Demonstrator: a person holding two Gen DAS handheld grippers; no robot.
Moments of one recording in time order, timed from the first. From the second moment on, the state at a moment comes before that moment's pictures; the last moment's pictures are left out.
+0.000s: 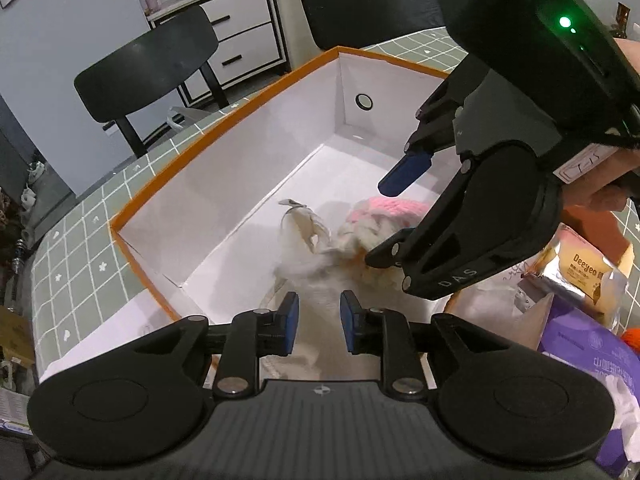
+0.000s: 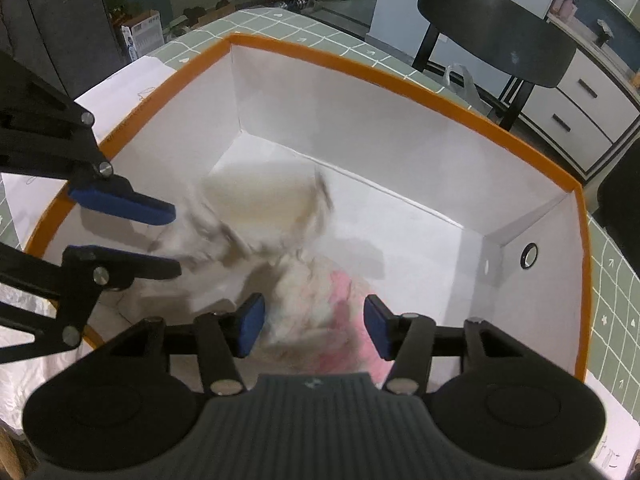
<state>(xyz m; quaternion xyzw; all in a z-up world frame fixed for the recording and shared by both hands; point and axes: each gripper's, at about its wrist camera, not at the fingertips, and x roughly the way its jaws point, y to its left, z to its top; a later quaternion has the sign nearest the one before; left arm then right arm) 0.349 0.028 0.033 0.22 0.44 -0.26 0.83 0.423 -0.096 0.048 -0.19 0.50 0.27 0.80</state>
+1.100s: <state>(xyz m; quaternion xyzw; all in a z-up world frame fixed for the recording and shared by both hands) 0.232 0.042 0.088 0.21 0.40 -0.25 0.86 0.272 -0.078 0.131 -0.25 0.44 0.31 0.81</state>
